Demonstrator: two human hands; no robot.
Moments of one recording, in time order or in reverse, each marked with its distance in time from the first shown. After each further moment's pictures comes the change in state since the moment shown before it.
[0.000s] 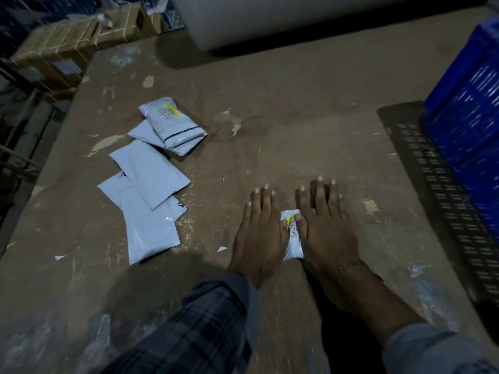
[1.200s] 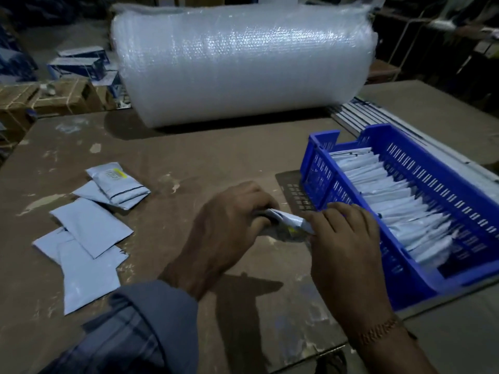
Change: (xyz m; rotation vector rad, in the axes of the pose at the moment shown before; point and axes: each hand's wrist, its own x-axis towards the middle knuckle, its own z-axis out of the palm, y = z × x) left_hand -0.016 0.082 -0.302 -0.679 0.309 0.531; right_hand -0.129 0.024 -0.296 -0.147 0.459 0.094
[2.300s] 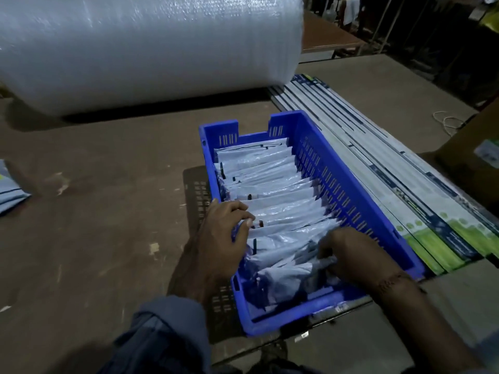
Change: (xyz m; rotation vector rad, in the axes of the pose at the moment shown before) left_hand 0.126 0.101 0.304 -0.138 -0.016 -0.315; right_hand 0.032 0.405 0.028 -0.005 -0.894 0.000
